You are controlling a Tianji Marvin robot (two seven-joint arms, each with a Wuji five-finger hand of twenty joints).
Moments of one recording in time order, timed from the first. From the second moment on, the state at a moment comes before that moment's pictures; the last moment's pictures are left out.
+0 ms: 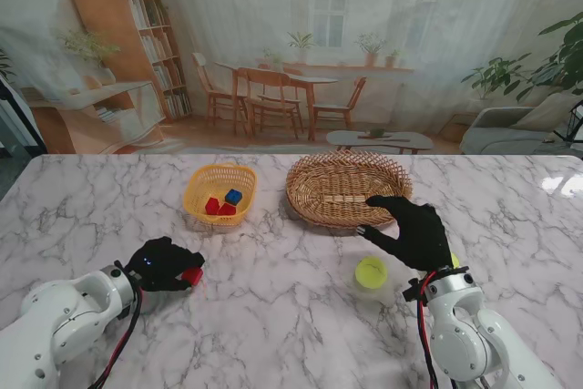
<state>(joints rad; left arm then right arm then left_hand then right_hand) 1.68 -0.99 -1.41 -1.60 1.30 -0.47 -0.10 -1.77 -1.14 1.36 -1.70 -0.81 -0.14 -0.37 1.09 -0.30 0.06 0.01 0.45 0.15 0.61 0.83 0.77 0.07 0.36 0.95 0.74 0.17 0.50 0.84 0.39 0.14 1.01 0.56 0.41 -0.21 0.35 -0.06 0.54 0.02 0.38 0.47 0.64 0.16 0.46 0.38 0.64 0.19 0.35 0.35 0.21 0.35 1.03 0.44</state>
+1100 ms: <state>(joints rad) 1.26 -1.00 -1.19 -1.46 1.11 -0.31 -0.20 -1.77 -1.13 1.36 -1.70 -0.80 -0.14 -0.36 1.09 -0.30 0.05 0.01 0.45 0.15 0.62 0.82 0.79 0.07 0.35 0.95 0.75 0.17 0.50 0.85 0.40 0.14 1.02 0.57 0.41 -0.21 0.35 -0.06 0.54 0.02 0.38 0.47 0.64 0.16 0.46 0.38 0.63 0.19 0.35 0.35 0.21 0.35 1.03 0.44</state>
